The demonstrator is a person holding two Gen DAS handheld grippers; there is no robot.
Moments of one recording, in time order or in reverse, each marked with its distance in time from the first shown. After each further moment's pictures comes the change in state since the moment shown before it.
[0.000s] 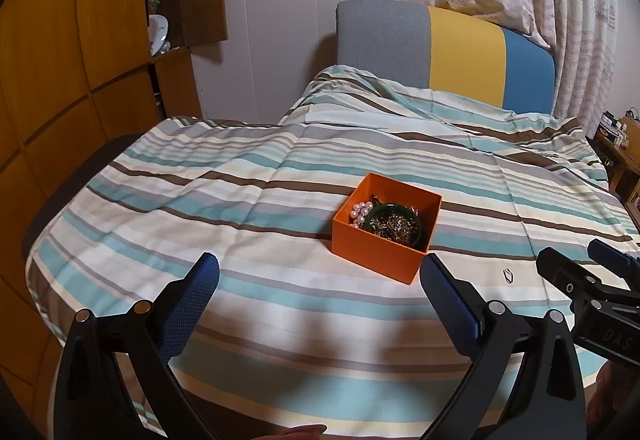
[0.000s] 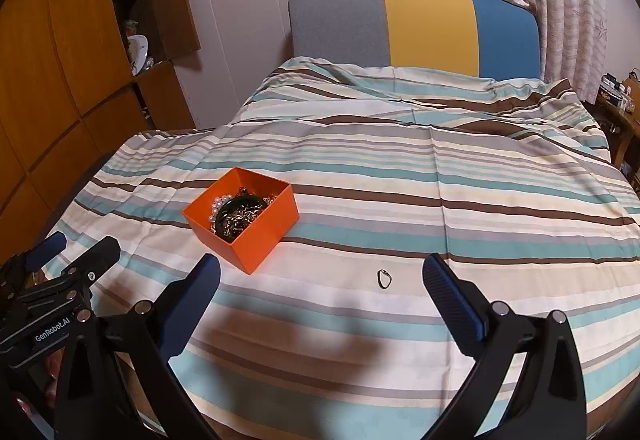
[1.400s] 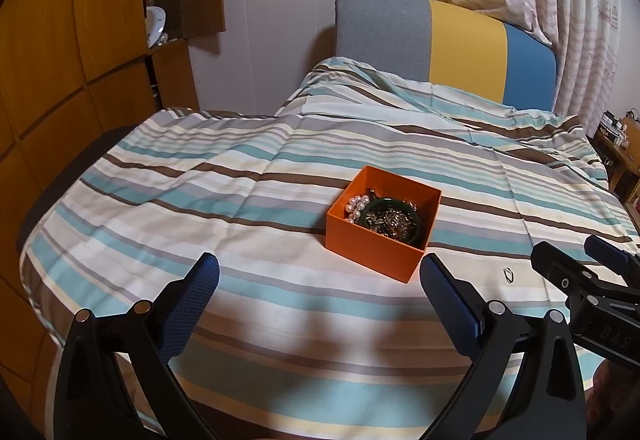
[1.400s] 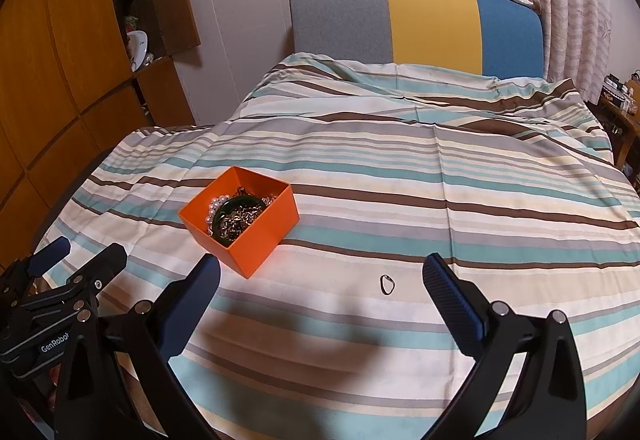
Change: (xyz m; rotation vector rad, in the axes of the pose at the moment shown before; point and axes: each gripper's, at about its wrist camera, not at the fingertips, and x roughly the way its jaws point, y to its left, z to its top) left arm 0.013 -0.004 -0.001 -0.012 0.028 -0.016; right arm 0.013 0.001 0.003 -0.002 0.013 0.000
